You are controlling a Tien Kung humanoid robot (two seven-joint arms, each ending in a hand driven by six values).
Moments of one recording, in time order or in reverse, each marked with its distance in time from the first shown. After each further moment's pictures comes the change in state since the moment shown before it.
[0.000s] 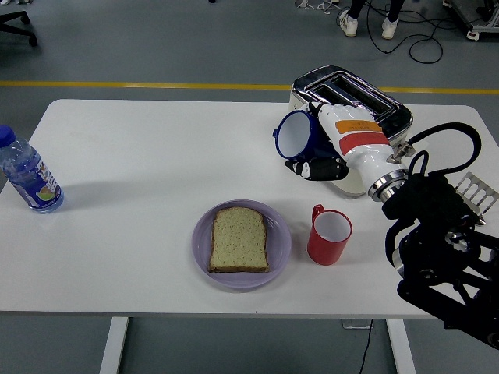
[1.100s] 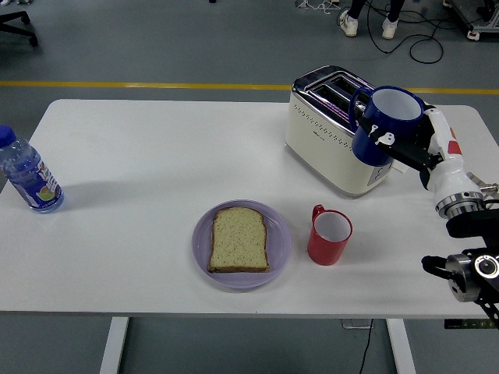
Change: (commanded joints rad) left arm 0.001 0.002 0.000 0.001 0.010 0.001 -0.001; right arm -0.387 0.011 0.403 0.007 0.710 -0.235 0.501
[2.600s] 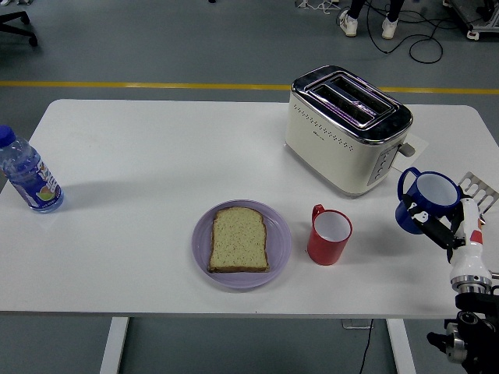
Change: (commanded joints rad) left arm -0.014 0.002 0.001 0.001 0.011 0.000 0.001; right arm -0.213 0.147 0.031 -0.492 0.116 0.020 0.568
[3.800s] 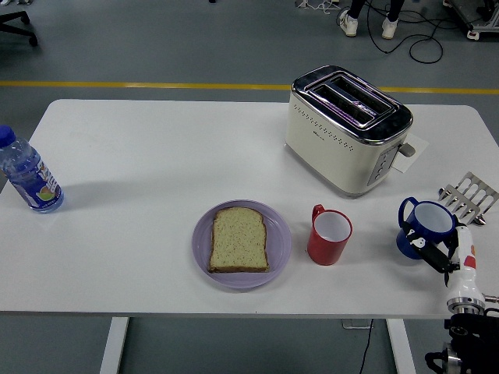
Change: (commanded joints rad) left arm 0.002 -0.004 0.004 0.000 -0.001 0.000 -0.001; right arm 0.057 0.041 -0.098 -0.289 0.166 0.042 0.173
